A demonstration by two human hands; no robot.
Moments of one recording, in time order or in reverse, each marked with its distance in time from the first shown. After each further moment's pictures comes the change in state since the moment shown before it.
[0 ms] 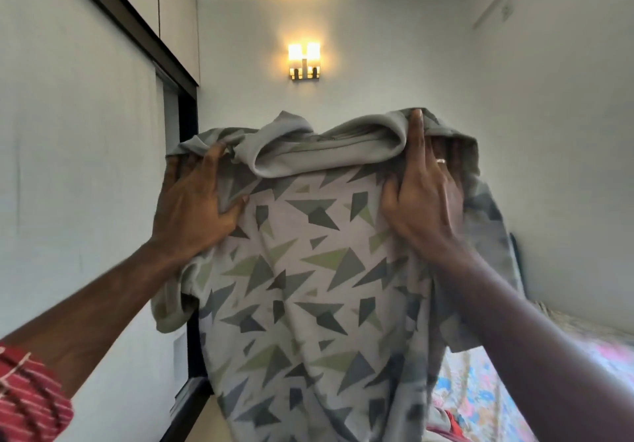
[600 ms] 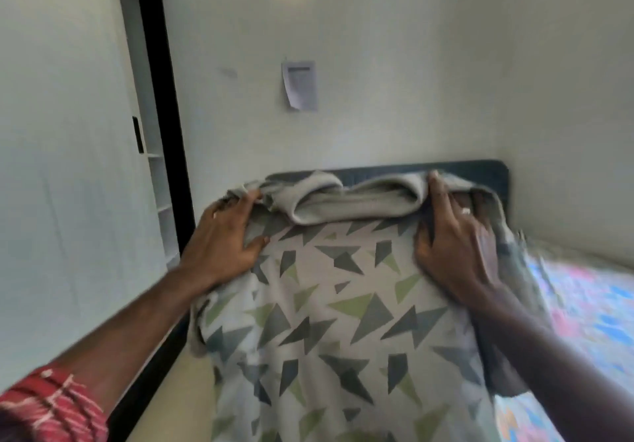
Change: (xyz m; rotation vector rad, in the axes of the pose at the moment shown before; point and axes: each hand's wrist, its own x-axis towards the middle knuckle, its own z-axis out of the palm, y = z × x) left_hand -0.139 0.019 0.108 -0.129 -0.445 -0.009; right_hand -0.158 0.100 0.001 -0.218 -0.353 0.115
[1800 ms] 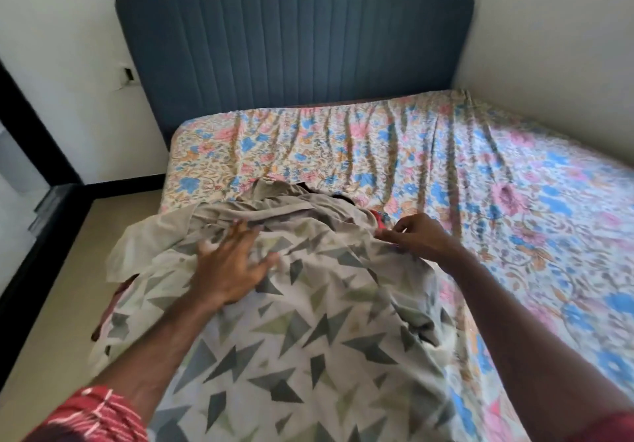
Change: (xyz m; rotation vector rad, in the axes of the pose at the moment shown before) left_hand -0.083 -0.001 0.390 -0.235 -0.856 -0.306; right_hand -0.133 0.215 0.256 0.228 -0.914 0.782
